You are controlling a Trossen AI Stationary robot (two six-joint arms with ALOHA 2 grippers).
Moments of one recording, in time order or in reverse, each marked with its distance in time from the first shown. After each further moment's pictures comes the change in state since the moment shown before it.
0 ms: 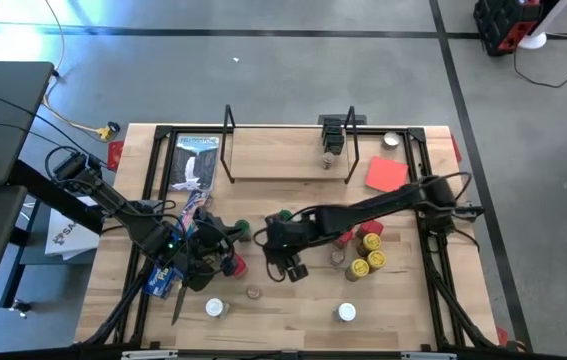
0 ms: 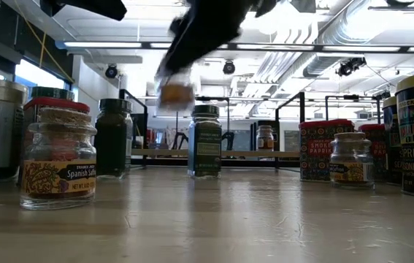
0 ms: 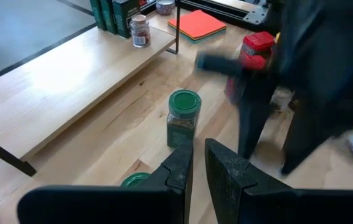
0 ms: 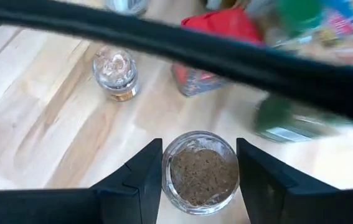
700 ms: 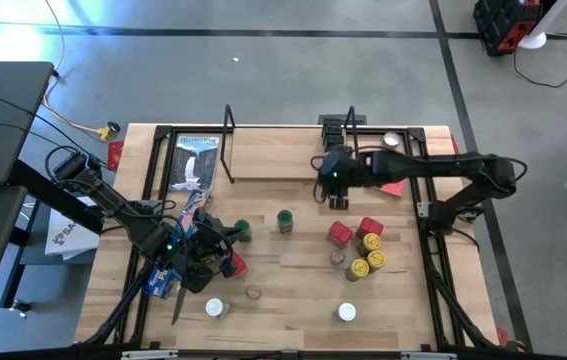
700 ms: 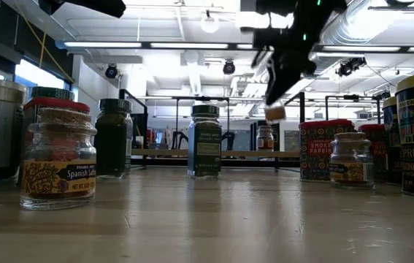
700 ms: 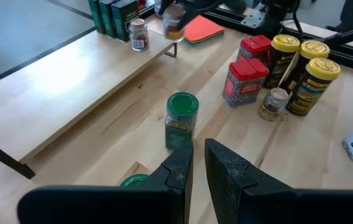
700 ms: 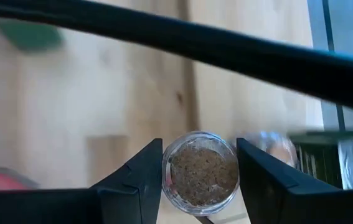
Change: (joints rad) left arm -0.012 0.000 0.000 0.005 -0.018 0.000; right arm -0.397 -0.496 -0.502 -0.127 0.282 0.015
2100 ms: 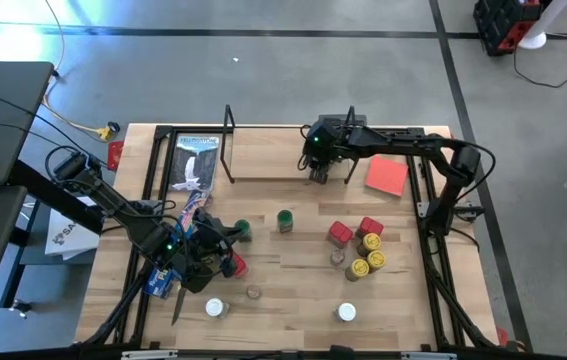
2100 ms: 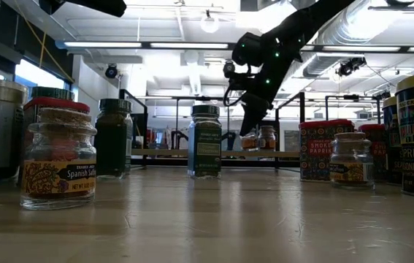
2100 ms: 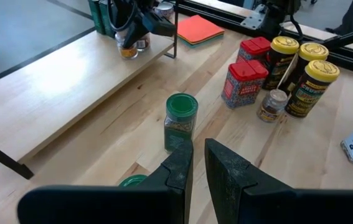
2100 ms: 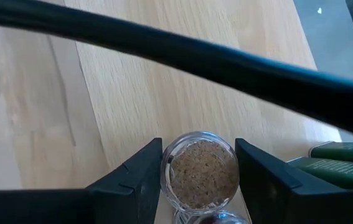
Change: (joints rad) left arm 0.003 0.000 0.000 0.007 -0.002 -0.001; right arm -0.280 0.299 0.116 0.175 -0.167 -0.006
